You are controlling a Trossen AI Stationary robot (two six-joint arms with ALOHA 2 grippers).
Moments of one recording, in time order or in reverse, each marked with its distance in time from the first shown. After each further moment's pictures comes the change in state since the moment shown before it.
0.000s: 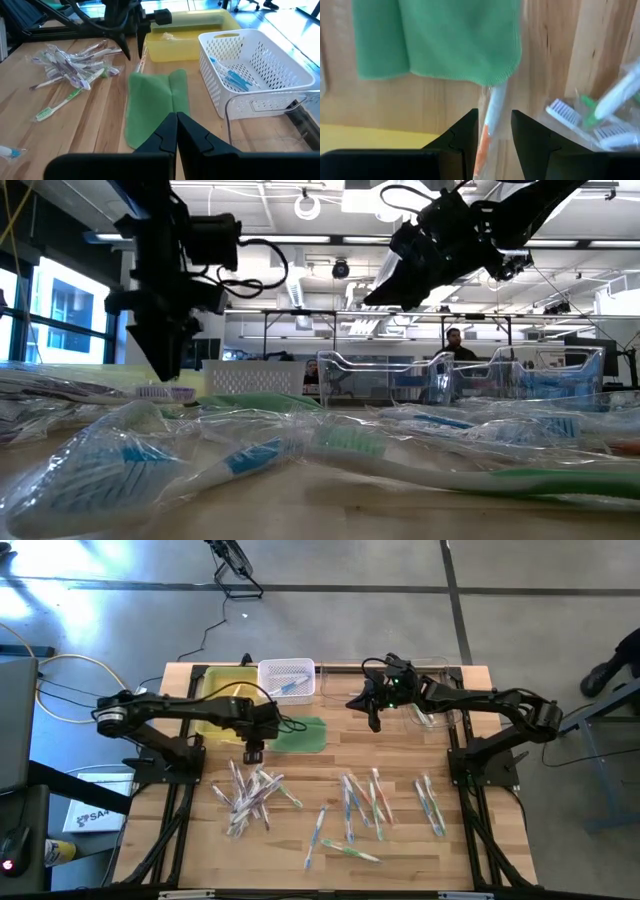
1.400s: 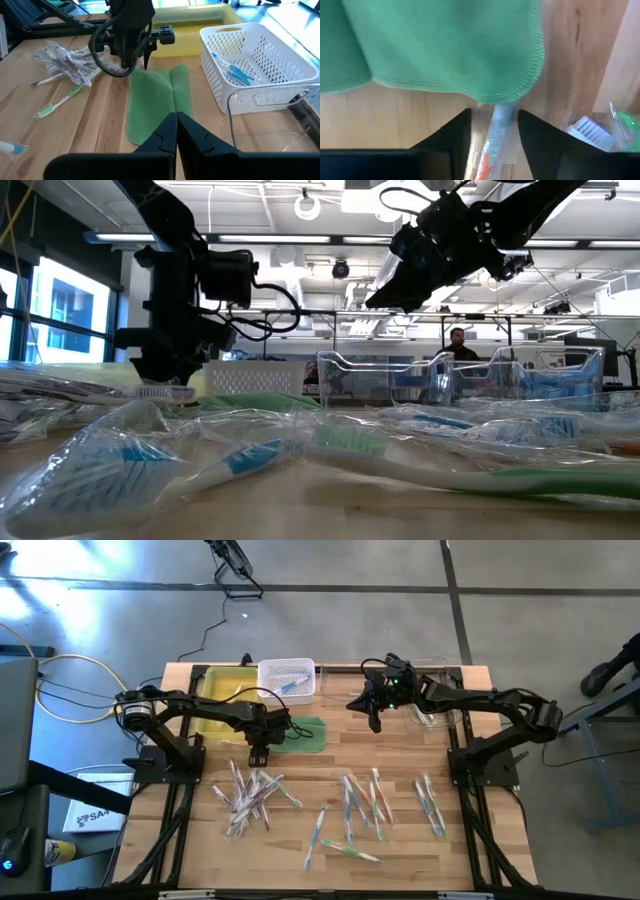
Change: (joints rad) left arm 0.000 0.208 0.001 0.068 0.031 -0.013; right arm 0.000 0.000 0.000 -0.021 0.000 0.002
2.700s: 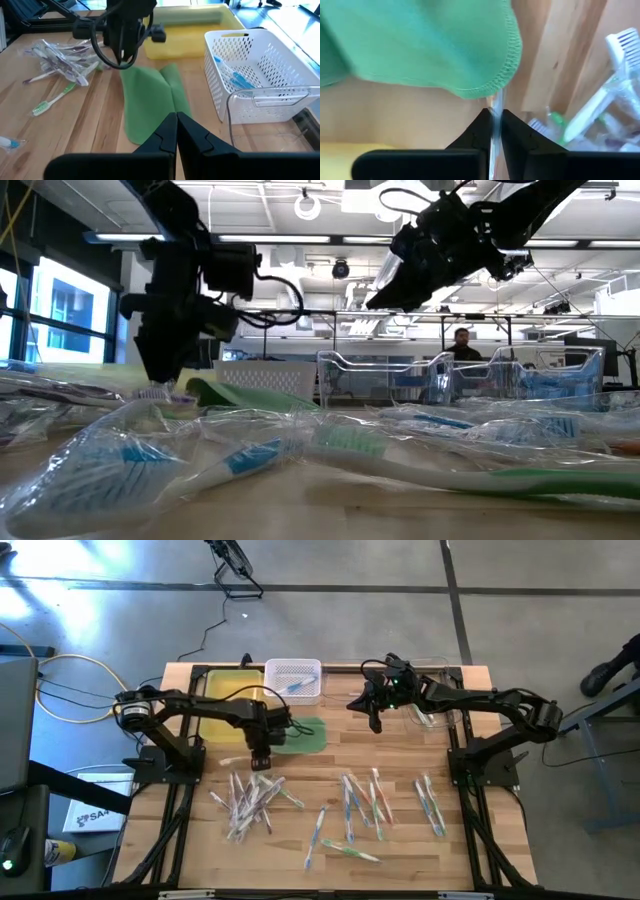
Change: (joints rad) left arm -0.002 -0.025 0.060 -0.096 0.181 -0.110; right arm 0.000 0.000 0.000 -0.011 0.000 -0.035
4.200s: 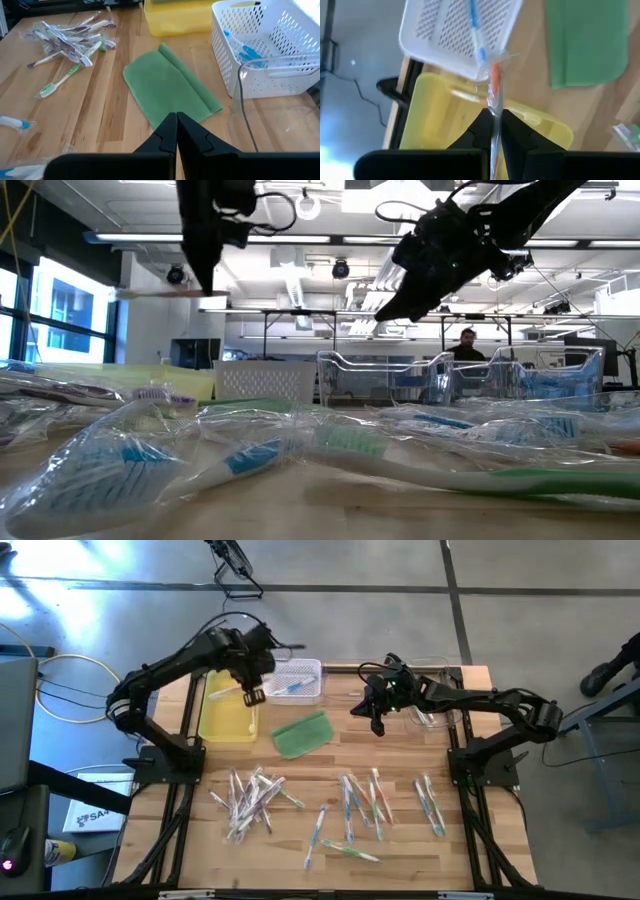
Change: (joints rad) left arm 0.364 -0.093 0.625 -0.487 -0.311 0.219; right arm 0.000 0.000 0.000 -0.113 0.000 -0.001
